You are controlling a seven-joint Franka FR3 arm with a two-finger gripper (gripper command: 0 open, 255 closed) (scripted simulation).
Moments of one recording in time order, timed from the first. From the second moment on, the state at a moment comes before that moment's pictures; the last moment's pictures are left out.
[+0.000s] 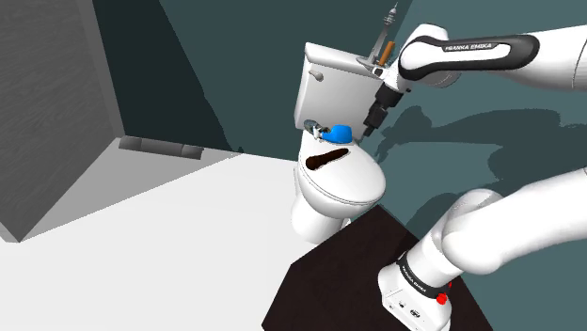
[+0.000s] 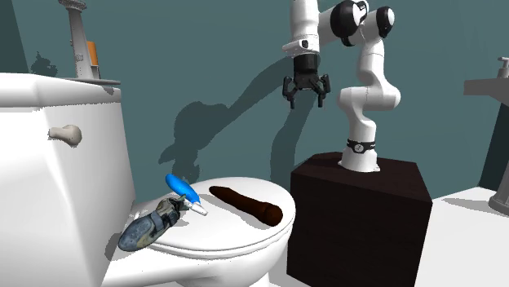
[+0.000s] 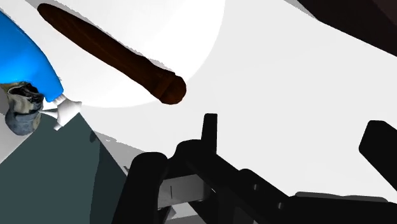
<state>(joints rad) 0.10 -0.44 -0.45 -2.41 -0.07 2.04 -0.90</state>
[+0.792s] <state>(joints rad) 0.17 0.07 -0.63 -2.23 0.13 2.24 -1.51</state>
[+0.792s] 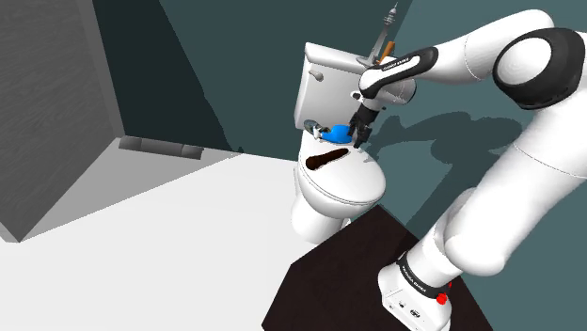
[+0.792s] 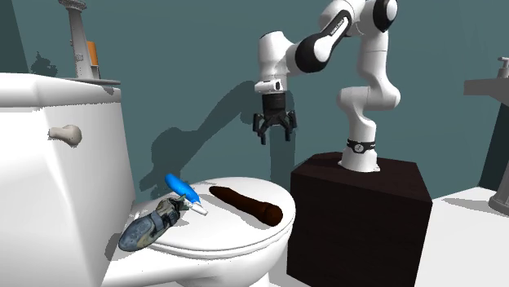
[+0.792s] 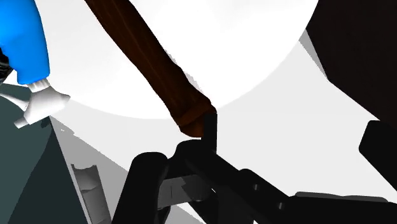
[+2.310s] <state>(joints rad) -0.08 0.79 -0.42 -1.70 0.38 2.33 -2.07</state>
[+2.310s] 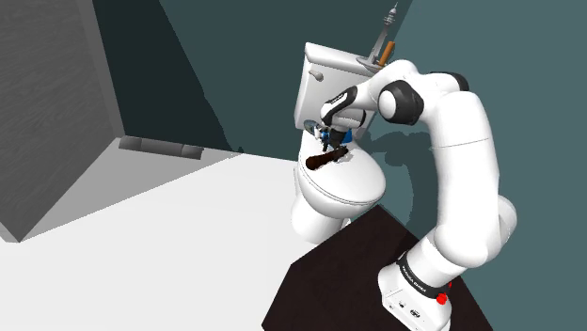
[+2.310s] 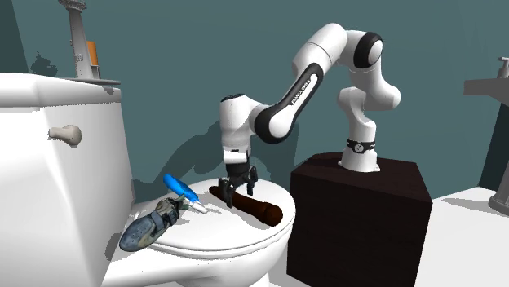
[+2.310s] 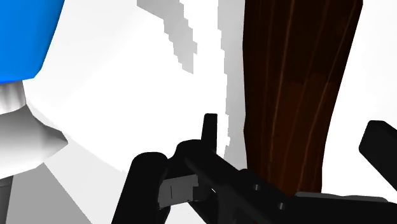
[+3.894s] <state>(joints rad) -0.04 0.67 -0.47 -1.71 0.33 2.23 -2.04</state>
